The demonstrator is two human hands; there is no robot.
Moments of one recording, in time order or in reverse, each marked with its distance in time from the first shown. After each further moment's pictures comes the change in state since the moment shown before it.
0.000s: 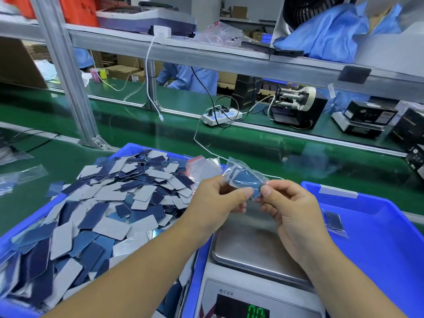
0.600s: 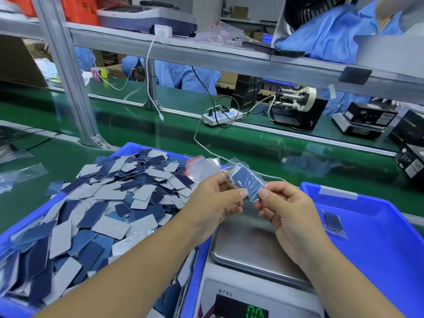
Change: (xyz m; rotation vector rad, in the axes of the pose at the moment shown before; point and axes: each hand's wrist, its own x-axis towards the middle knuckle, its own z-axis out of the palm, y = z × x) left_hand 0.000 0.003 -0.004 -0.215 -0.082 -0.090; right_hand 0.001 0.002 -0.001 0.035 -0.019 0.096
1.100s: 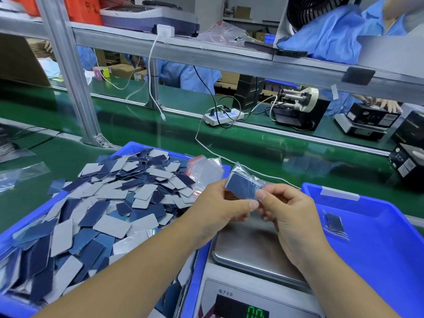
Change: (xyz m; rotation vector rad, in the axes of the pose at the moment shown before) left_hand -0.001 -0.007 -0.001 0.179 -0.017 -0.046; right_hand -0.002 0.003 0.003 -0.128 0.011 -0.118
